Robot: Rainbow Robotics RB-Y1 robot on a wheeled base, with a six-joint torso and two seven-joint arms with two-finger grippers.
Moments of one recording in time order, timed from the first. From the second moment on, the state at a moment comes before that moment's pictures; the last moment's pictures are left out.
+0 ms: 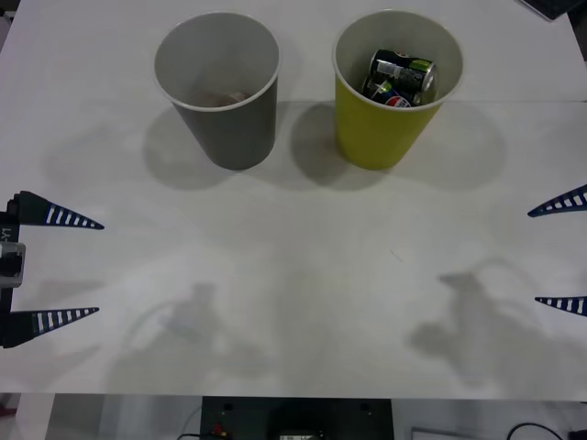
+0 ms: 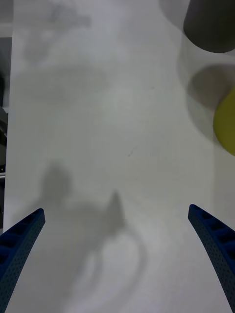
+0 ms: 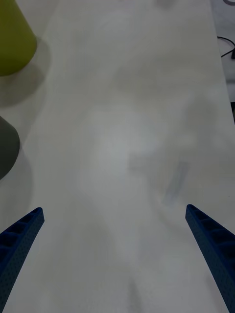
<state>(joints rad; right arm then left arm) 0.13 -1.04 -0.40 -1.98 1.41 -1.44 -0.18 0.26 1.13 0.26 -2.01 -1.31 -1.13 -0.09</state>
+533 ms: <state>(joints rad) 0.16 -0.98 -0.43 -1.98 1.47 -1.44 -0.14 0.26 1.13 0.26 -2.01 -1.31 -1.13 -0.09</state>
